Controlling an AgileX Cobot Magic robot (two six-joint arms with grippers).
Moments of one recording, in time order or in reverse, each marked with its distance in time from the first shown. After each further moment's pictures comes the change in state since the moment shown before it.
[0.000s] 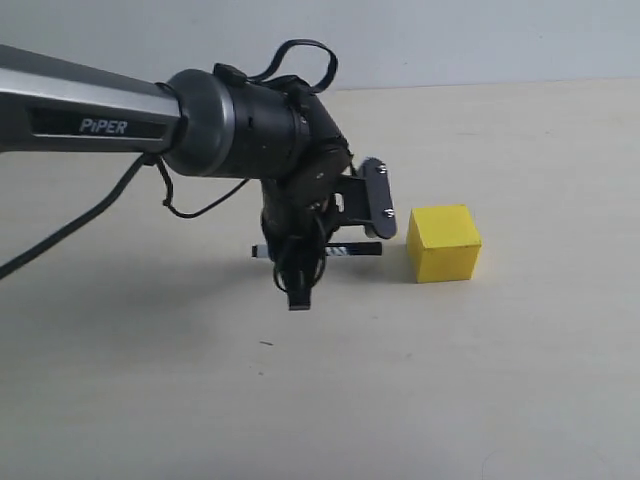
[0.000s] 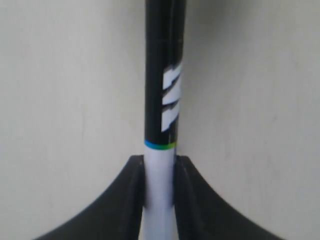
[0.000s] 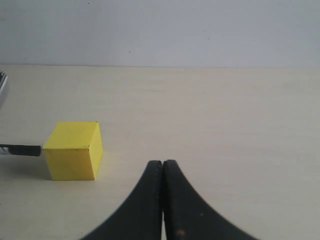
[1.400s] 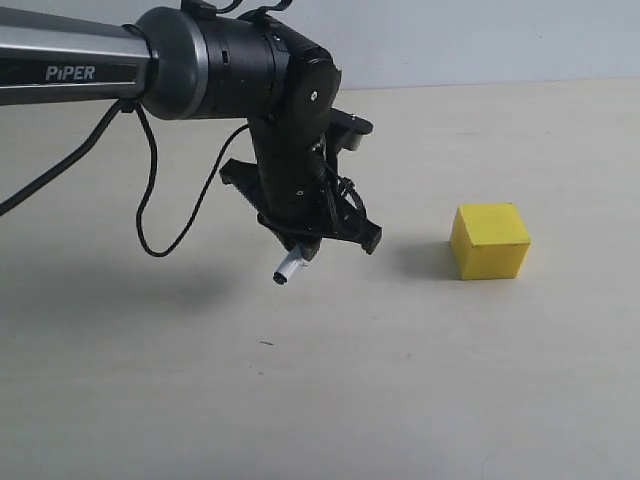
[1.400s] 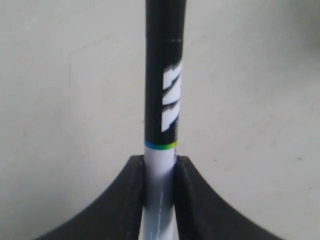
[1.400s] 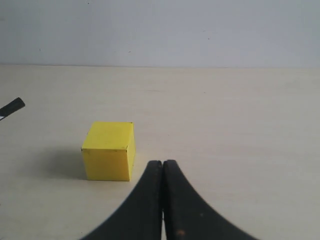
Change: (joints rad) left arm 0.076 -0.025 -0.113 -0.296 0.183 -0.715; right arm 0.000 0.000 0.000 0.000 0.000 0.000
